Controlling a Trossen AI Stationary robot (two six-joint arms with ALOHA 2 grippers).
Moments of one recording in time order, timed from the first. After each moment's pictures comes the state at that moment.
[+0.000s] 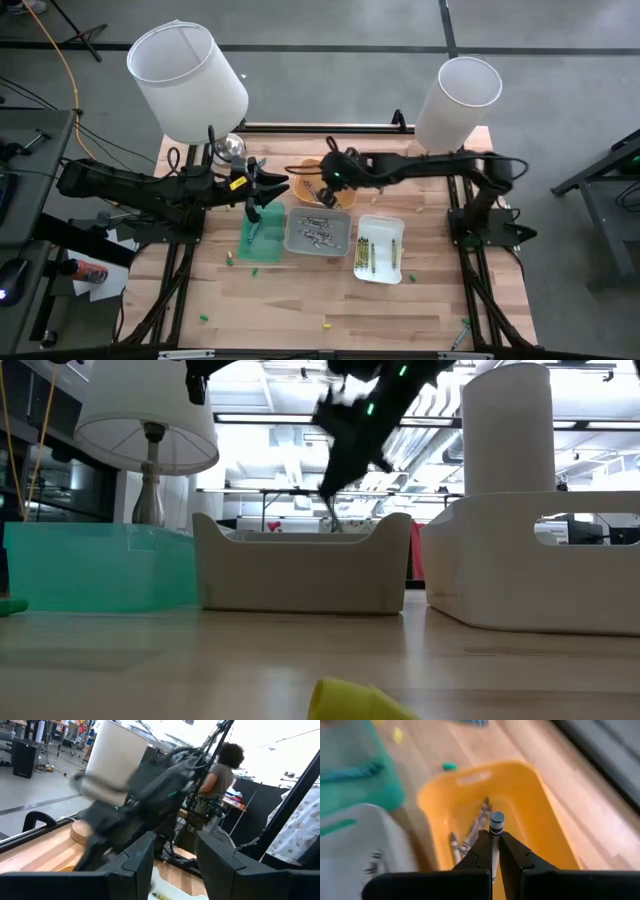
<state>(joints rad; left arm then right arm) -0.09 0.93 0.60 0.42 -0.28 -0.39 -0.13 1.77 1.39 -0.48 0.27 0.29</state>
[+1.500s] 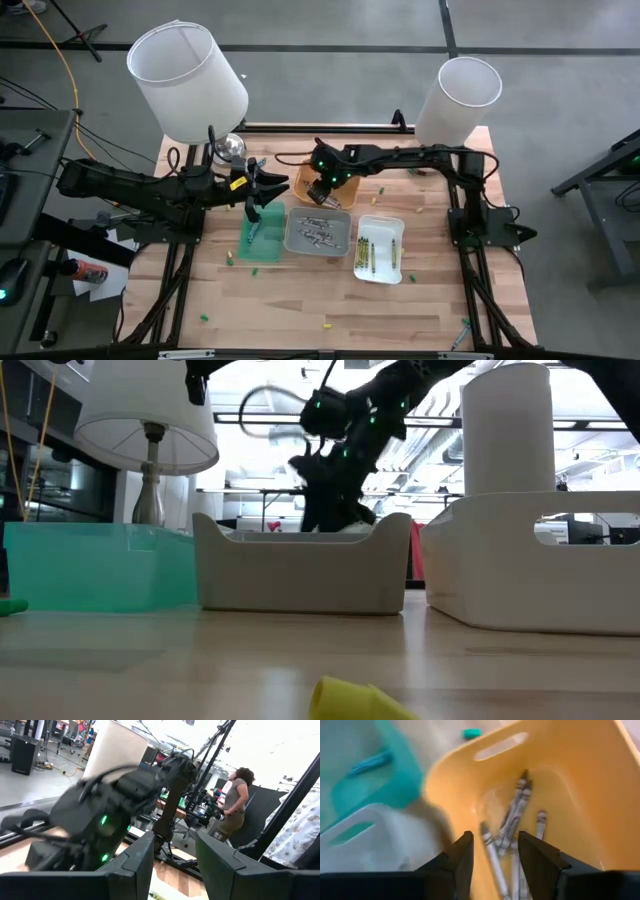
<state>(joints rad) -0.09 0.93 0.60 0.42 -0.28 -0.42 -0.24 1.99 1.51 -0.53 -0.07 0.42</state>
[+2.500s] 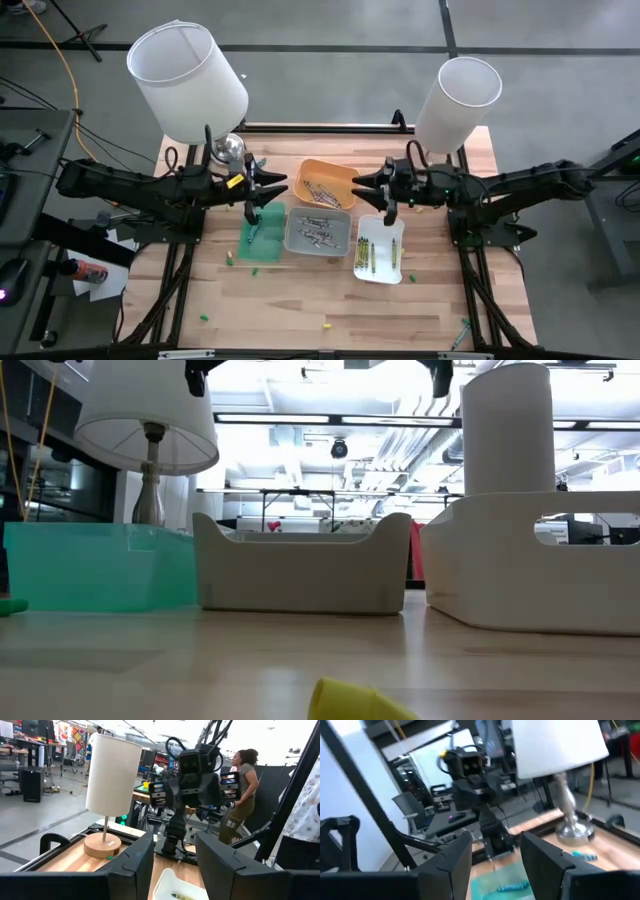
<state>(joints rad) -0.09 0.91 0.60 0.41 -0.27 -0.21 0.08 1.08 0.75 0.38 0.17 0.38</state>
